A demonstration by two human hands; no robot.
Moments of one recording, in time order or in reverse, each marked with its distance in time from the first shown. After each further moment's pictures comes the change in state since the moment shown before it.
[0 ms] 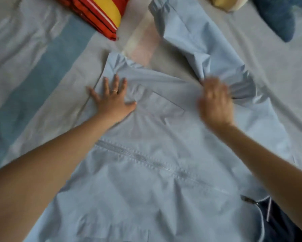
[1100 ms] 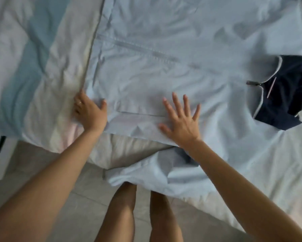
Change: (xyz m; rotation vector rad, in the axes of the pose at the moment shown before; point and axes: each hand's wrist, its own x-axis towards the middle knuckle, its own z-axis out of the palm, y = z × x) left_hand -0.326 -0.092 0.062 -0.361 0.167 -0.555; right_hand -0.322 -0.191 -0.004 0.222 -0.303 0.046
